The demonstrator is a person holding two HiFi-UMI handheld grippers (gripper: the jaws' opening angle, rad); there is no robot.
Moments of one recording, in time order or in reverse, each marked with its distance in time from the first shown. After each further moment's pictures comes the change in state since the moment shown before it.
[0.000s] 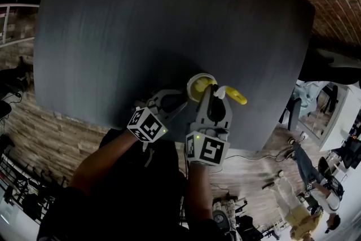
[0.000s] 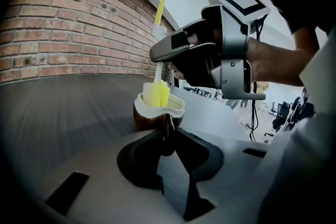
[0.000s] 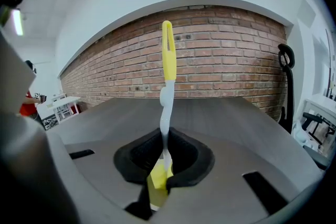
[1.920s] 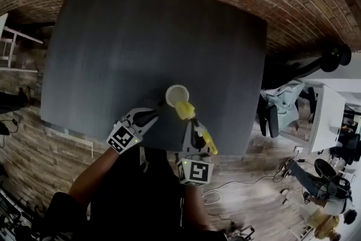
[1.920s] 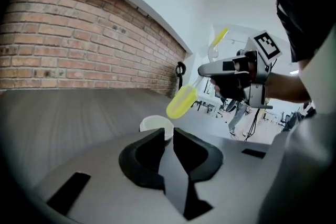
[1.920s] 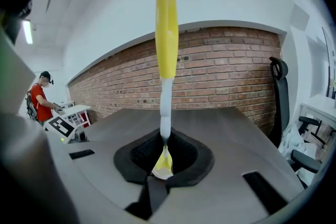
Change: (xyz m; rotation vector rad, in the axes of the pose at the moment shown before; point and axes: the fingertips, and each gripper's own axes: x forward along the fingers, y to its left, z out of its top) left arm -0.077 -0.037 0.055 -0.061 -0.121 0.078; right arm -0.145 -0.014 0.034 0.020 -0.074 0.053
